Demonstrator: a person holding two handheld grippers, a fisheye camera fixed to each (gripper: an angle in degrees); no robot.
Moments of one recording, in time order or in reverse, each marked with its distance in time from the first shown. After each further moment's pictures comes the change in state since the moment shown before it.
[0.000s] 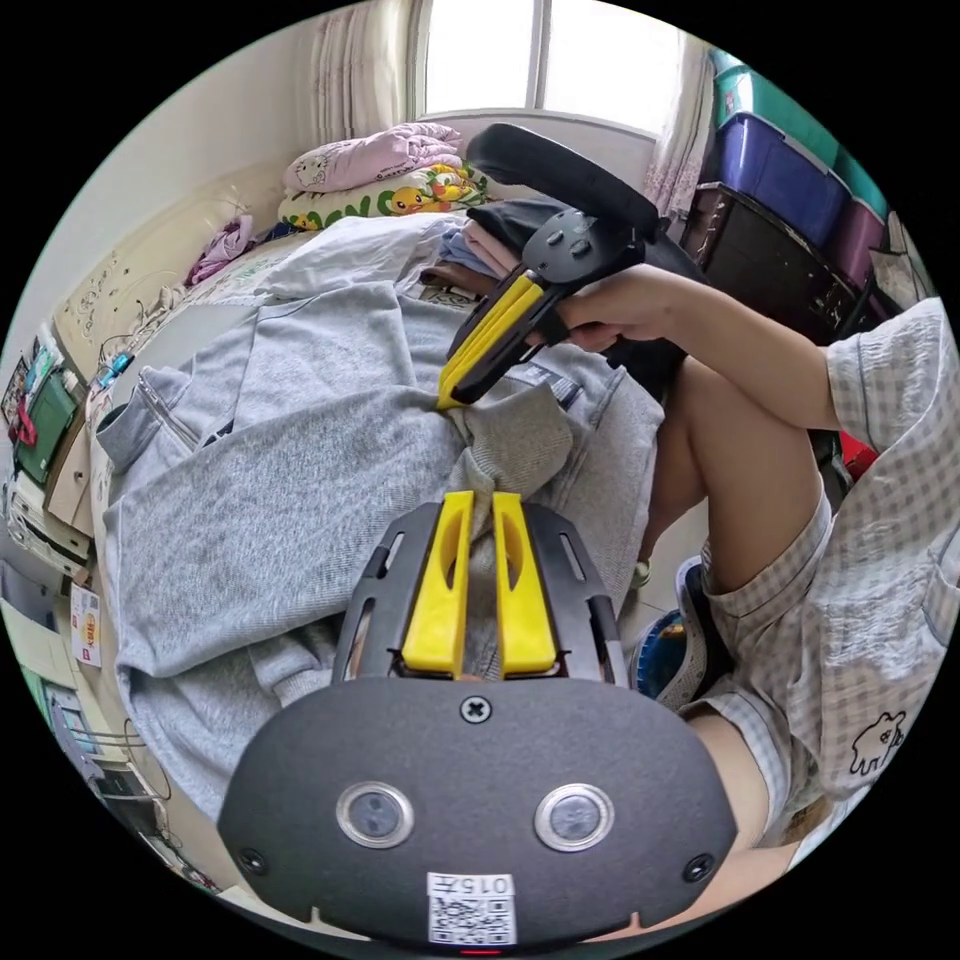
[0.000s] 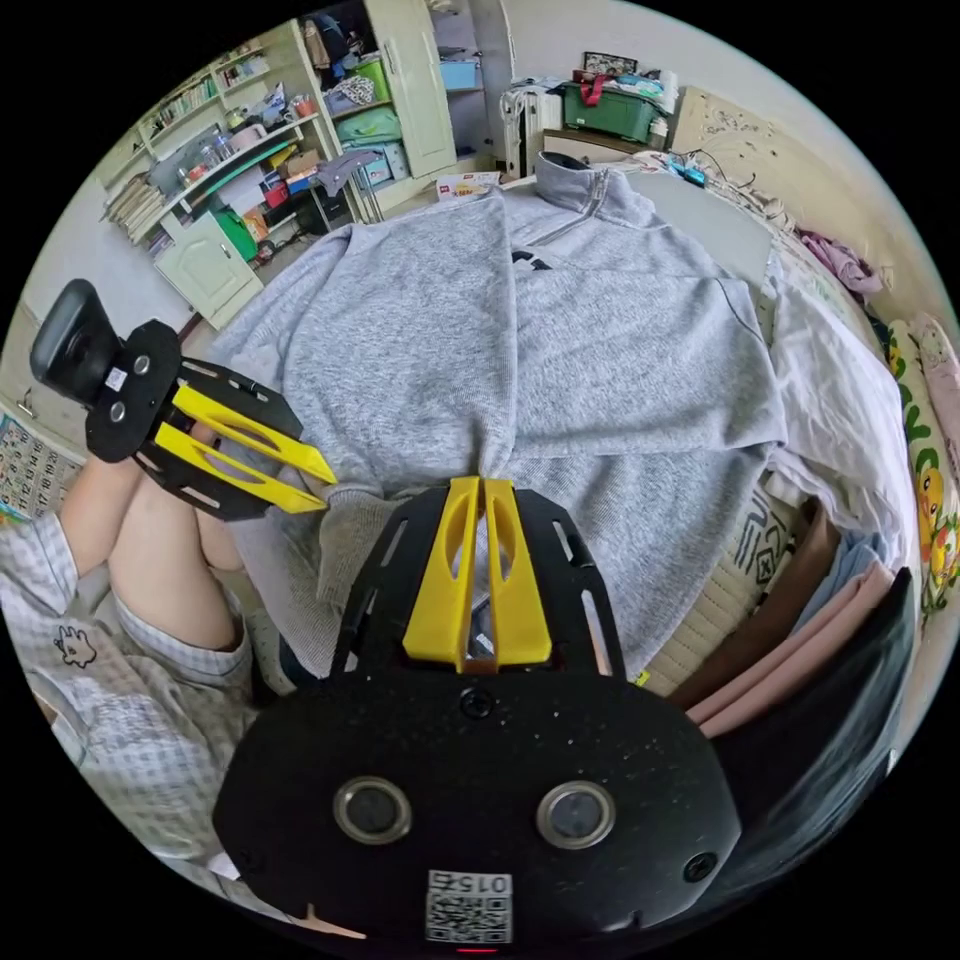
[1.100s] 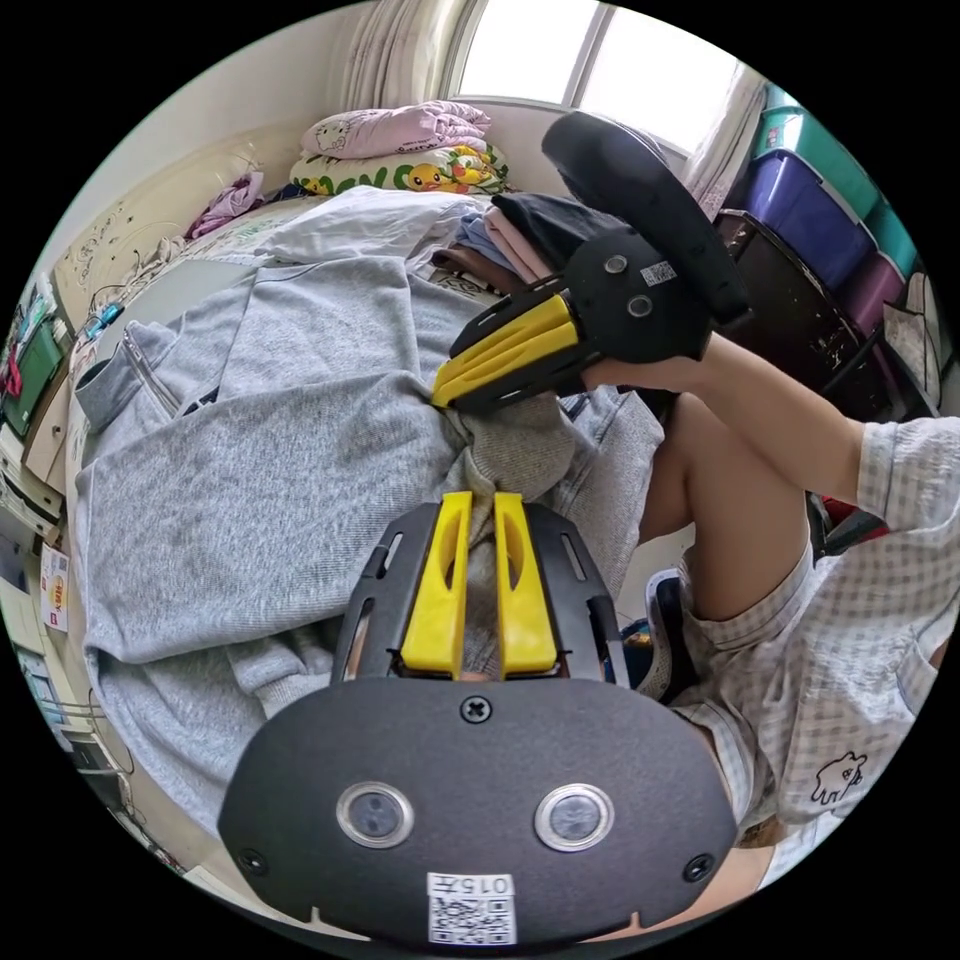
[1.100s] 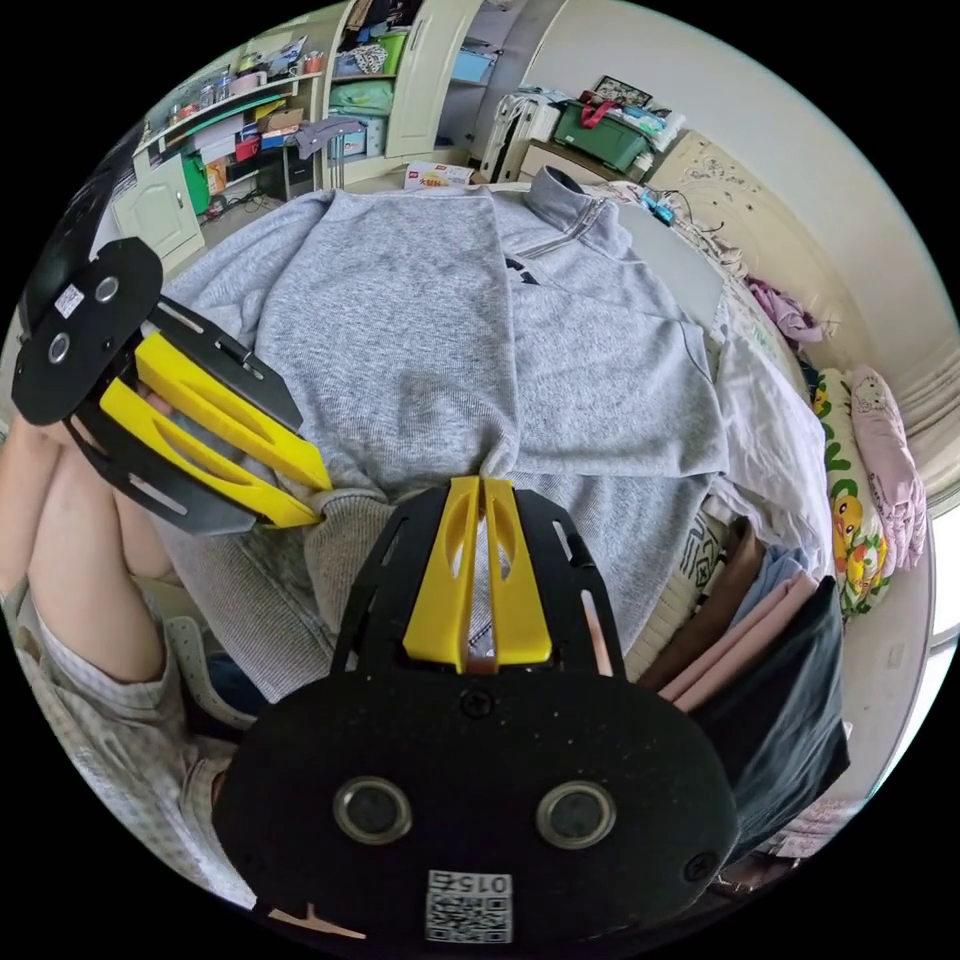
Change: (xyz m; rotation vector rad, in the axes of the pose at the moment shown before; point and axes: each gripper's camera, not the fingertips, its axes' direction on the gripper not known) left arm -0.019 0.001 -0.011 -0.052 0.087 -0.098; right arm -0.098 -0.005 0.053 -0.020 0.309 -0.060
